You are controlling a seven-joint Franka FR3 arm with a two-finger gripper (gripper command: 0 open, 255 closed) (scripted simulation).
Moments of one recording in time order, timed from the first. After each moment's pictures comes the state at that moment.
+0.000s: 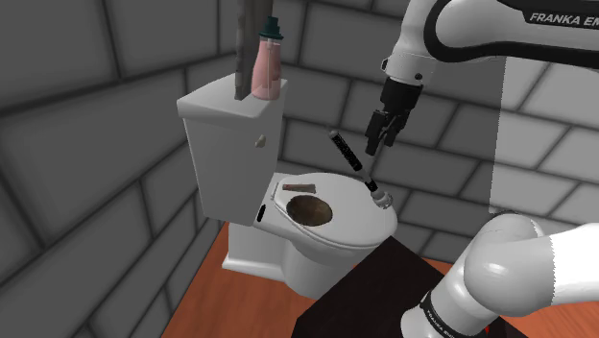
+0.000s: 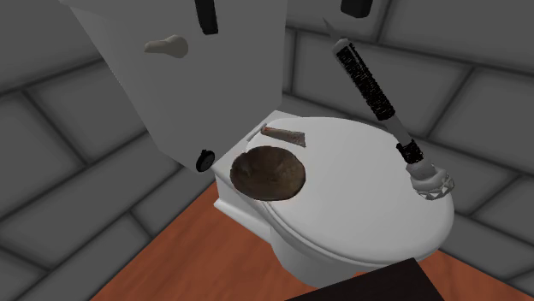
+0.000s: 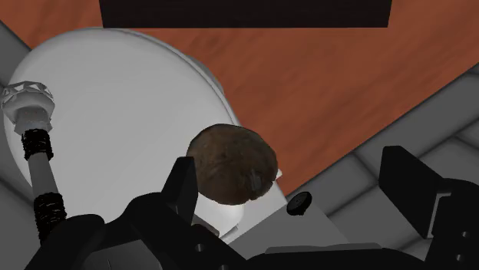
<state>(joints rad) 0.00 -0.76 0.03 -2.39 0.02 1.61 -0.03</state>
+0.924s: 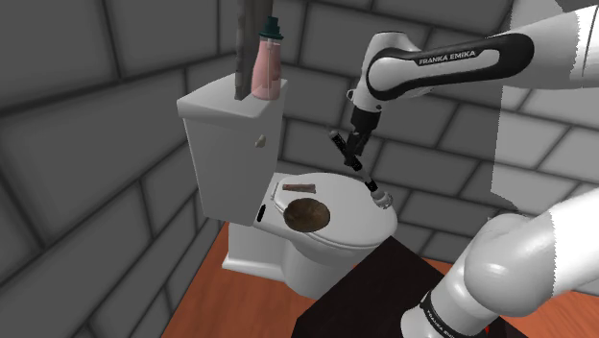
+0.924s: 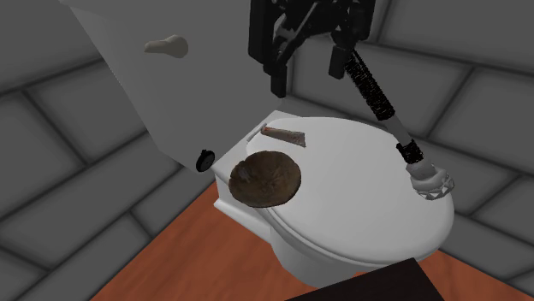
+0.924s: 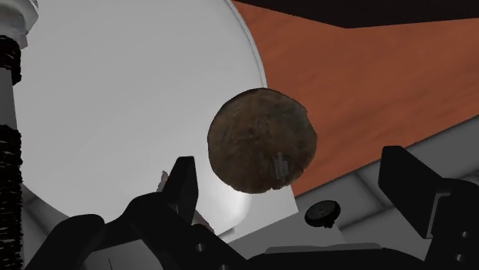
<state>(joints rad) 0.01 -0.42 -0.12 -2.38 -0.06 1.93 -0.36</state>
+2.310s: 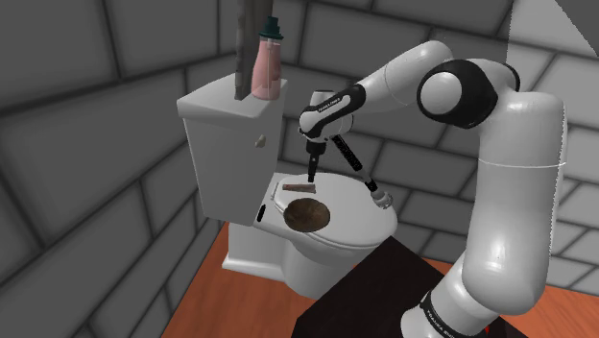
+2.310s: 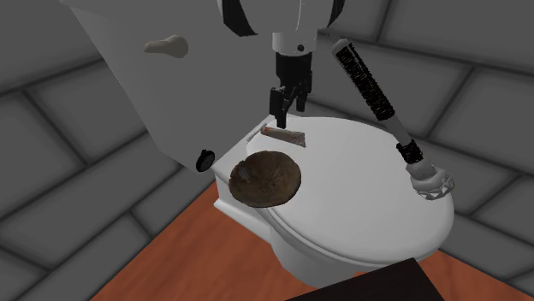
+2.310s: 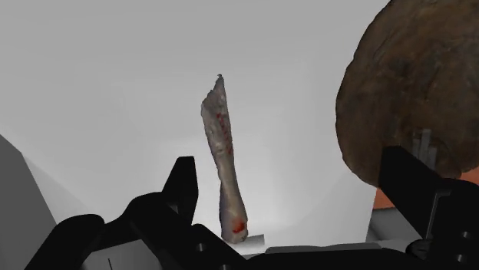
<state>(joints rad) -0.02 0.43 -0.17 -1.89 0.05 2.22 -0.90</state>
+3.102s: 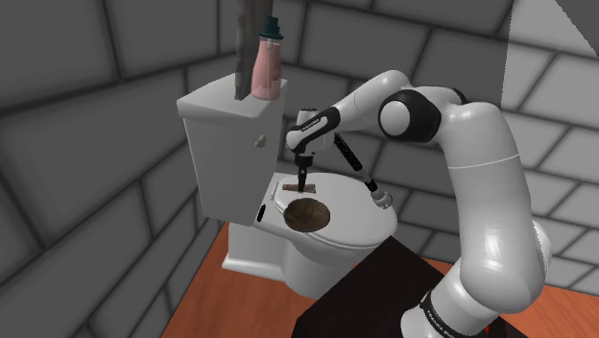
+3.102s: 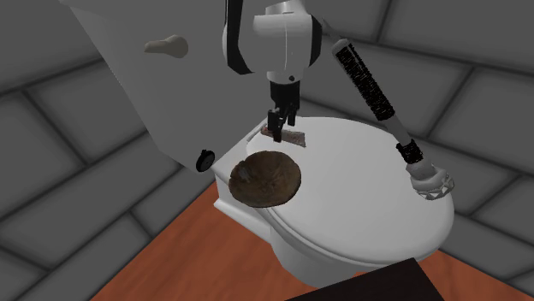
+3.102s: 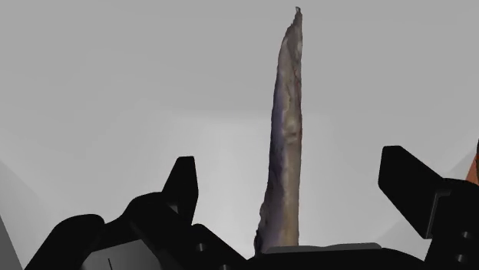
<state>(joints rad) -0.06 0.71 -0.13 -1.67 0.07 2.26 -1.00</state>
